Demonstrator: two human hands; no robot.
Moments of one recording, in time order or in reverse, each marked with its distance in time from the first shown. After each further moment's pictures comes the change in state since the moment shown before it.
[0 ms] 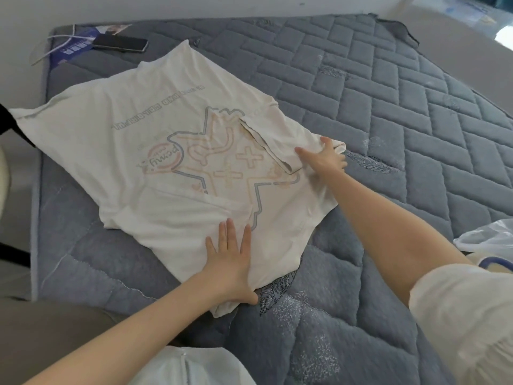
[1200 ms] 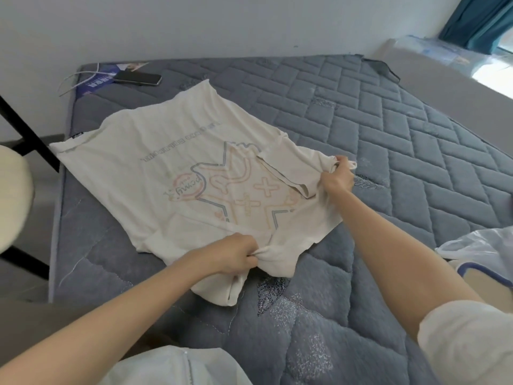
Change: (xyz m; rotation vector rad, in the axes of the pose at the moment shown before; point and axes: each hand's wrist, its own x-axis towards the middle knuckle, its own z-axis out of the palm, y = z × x) left_hand -0.031 0.000 -0.069 -0.257 0.020 0.289; right_hand -0.033 0.021 -0.041 0.158 0.212 -0.097
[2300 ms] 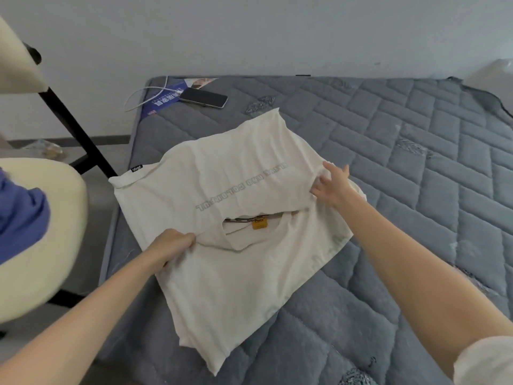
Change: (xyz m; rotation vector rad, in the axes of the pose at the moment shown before) left_hand 0.011 -0.253 -0.119 -0.821 0.480 -0.911; right_hand 0.072 -0.187 0.177 0.885 -0.601 0.406
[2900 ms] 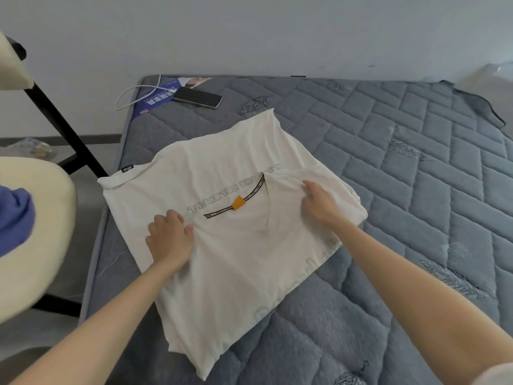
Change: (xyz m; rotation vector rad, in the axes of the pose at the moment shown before) left_hand 0.004 0.013 0.034 0.271 0.495 0.249; right_hand -0.009 0.034 -0.030 -1.372 -0.105 -0.471
